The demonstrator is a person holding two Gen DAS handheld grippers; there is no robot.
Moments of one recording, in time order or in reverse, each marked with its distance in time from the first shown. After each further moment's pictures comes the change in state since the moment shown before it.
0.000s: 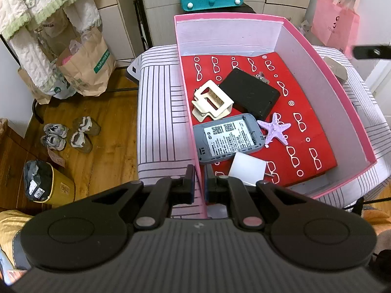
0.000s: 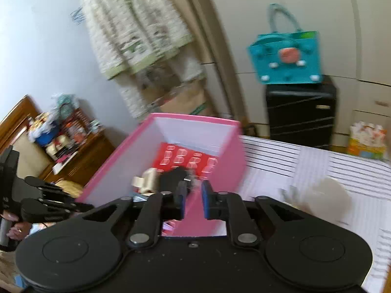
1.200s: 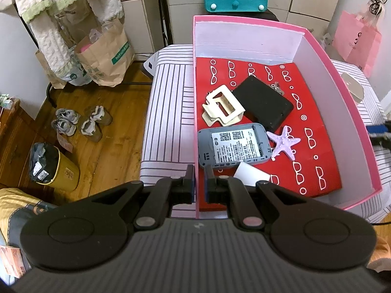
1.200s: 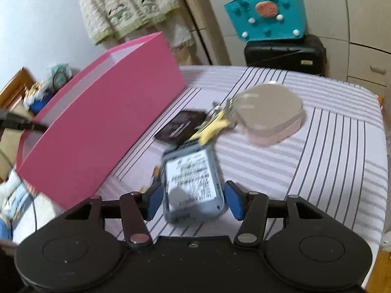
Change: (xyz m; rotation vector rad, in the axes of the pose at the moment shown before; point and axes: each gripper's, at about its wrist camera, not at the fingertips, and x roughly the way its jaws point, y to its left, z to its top) left arm 0.002 -0.006 0.005 -0.112 -0.005 0.072; right arm 0.030 -0.107 -0.103 -0.072 0.150 0.073
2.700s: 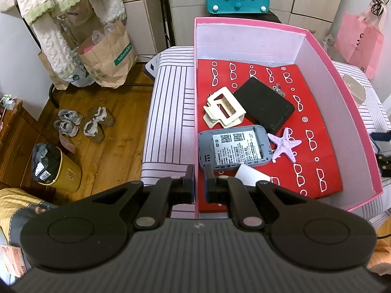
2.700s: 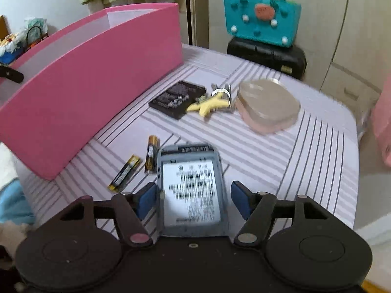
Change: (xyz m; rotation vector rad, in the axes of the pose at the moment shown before) left arm -0.001 0.000 -0.001 0.002 -0.010 0.014; right arm 0.009 0.048 -0.005 -0.154 0.044 -0.263
